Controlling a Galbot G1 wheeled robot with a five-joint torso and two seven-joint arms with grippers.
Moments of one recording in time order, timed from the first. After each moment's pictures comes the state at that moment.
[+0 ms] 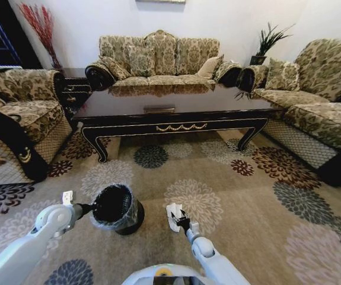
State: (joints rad) left arm 1.34 -0.69 -0.54 -1.90 -1.37 0.74 -0.46; right arm -1.18 1.31 0.06 1.26 0.30 0.05 0.02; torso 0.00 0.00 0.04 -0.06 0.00
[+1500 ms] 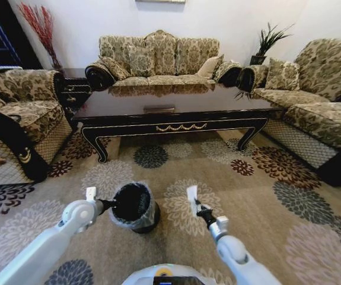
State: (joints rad) left arm 1.15 -0.74 -0.24 -1.98 -1.35 0.74 -0.56; right arm -1.44 1.02 0.29 1.93 0.54 -0.04 0.13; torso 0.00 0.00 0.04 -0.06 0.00
